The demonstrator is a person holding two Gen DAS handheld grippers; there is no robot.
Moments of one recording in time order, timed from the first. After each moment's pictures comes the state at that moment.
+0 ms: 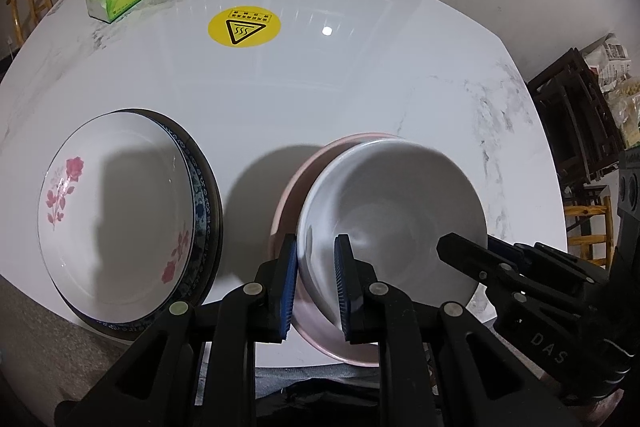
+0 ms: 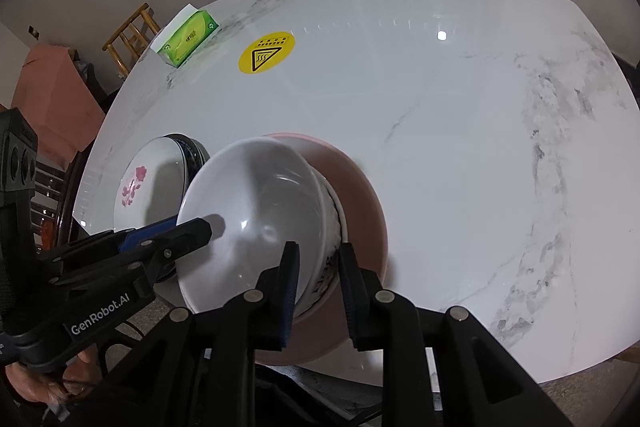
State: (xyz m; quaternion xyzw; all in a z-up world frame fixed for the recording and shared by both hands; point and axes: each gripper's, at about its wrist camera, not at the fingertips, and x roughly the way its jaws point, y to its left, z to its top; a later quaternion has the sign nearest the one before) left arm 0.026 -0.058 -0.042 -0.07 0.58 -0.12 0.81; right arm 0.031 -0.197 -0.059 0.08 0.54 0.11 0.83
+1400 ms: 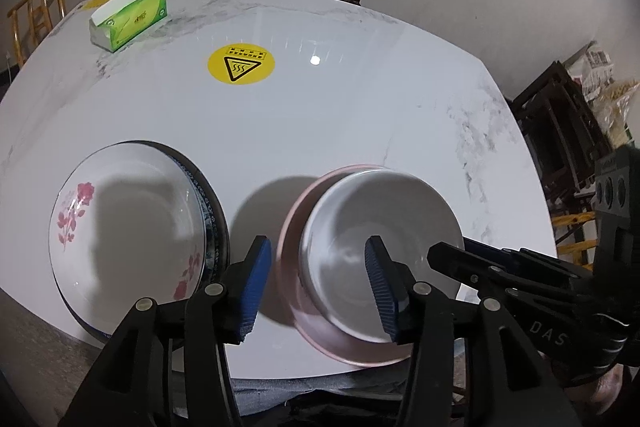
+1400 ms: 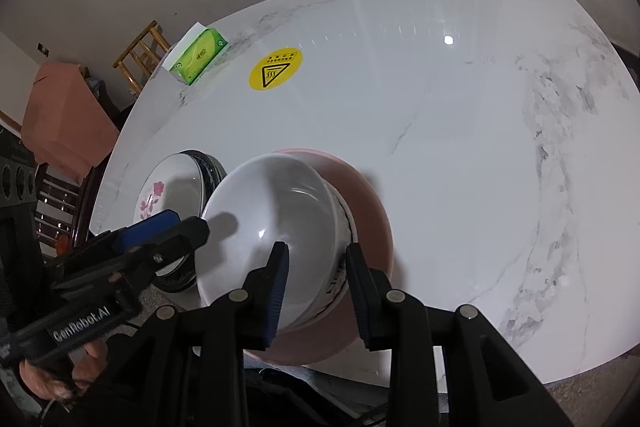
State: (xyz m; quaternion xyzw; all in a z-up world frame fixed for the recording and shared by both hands) left arm 0.017 -0.045 -0.018 -0.08 0.53 -0.14 0.83; right arm 0.022 -0.208 -0.045 0.10 0.52 0.12 0.84
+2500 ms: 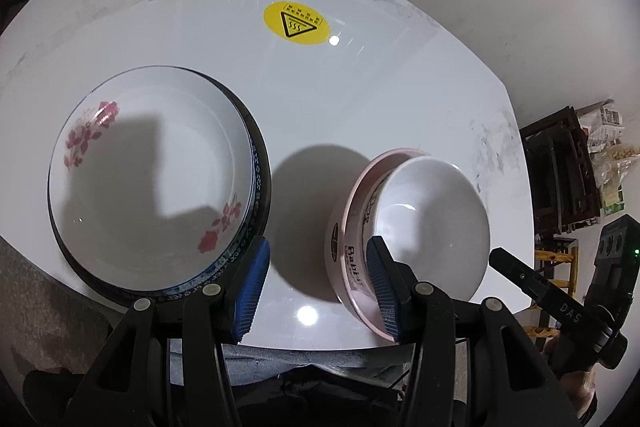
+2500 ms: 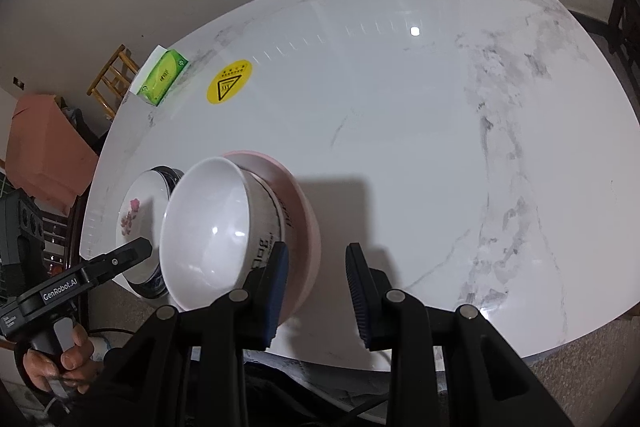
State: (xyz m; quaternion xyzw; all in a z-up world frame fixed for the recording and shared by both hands) left arm 0.010 0.001 -0.042 -0.18 0.57 -0.10 0.79; right arm 0.007 -0.251 -0.053 0.14 0.53 0.07 0.83
